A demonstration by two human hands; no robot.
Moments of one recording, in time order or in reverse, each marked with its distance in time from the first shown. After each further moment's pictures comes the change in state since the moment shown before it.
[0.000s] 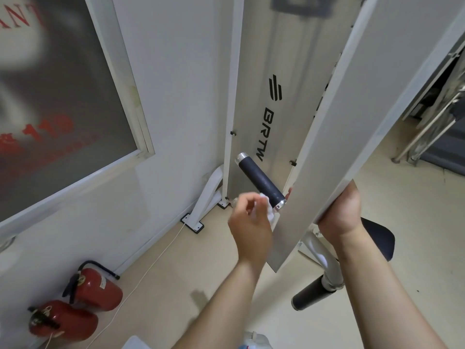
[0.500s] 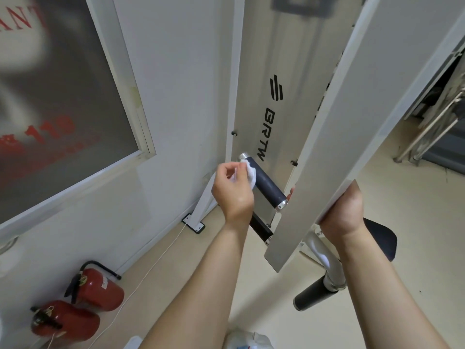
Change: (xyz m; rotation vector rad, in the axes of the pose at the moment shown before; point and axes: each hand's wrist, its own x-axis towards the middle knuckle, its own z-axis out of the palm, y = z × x) left_hand 0.063 0.030 0.001 -0.016 0.166 -0.071; right_hand 0.000 -0.002 0.000 0.016 -0.027 -0.022
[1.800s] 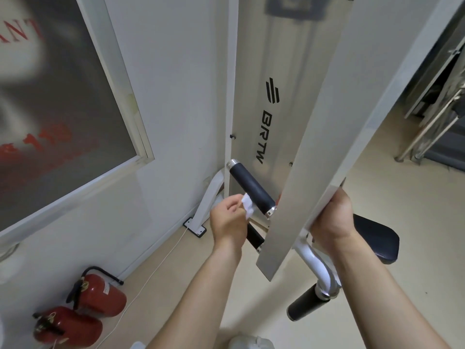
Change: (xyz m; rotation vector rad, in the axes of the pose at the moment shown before) left_hand -0.027 -0.025 -0.030 0.151 -0.230 -0.293; right_hand -0.017 -0.001 0.002 0.065 0.022 0.117
